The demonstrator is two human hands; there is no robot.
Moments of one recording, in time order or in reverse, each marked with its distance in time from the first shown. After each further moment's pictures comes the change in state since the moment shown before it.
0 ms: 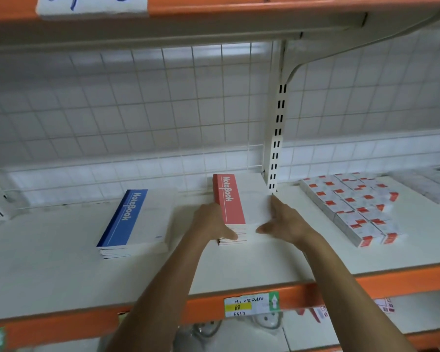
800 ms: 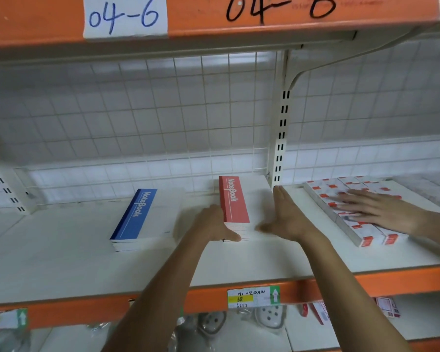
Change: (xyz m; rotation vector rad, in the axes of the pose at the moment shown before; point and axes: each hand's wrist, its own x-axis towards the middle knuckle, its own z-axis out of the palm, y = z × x) left_hand -0.023 0.001 -0.003 0.002 -0.034 -0.053; right_hand -0.017 -0.021 -0.003 -0.245 0.029 -0.084
